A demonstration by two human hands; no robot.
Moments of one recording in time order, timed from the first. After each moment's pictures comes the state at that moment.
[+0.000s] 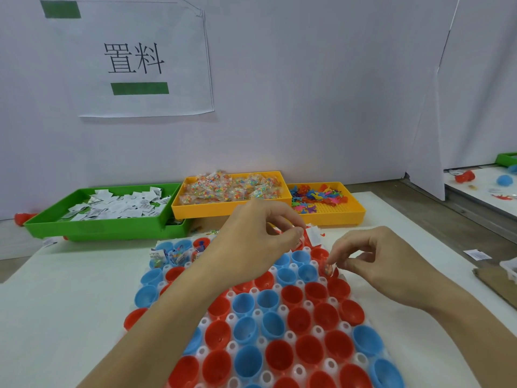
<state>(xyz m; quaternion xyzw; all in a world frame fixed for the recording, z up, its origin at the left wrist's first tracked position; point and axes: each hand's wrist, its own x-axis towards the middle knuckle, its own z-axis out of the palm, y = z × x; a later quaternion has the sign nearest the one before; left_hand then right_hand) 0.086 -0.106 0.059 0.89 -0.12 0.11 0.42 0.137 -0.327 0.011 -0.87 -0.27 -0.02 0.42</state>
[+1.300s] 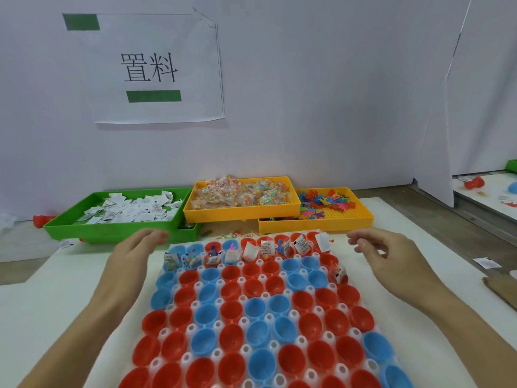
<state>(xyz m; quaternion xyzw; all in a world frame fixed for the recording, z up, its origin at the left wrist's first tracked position) 0.054 0.040 0.006 0.80 0.17 0.24 0.52 0.166 -0.330 -0.021 -0.88 -0.15 -0.14 0.42</state>
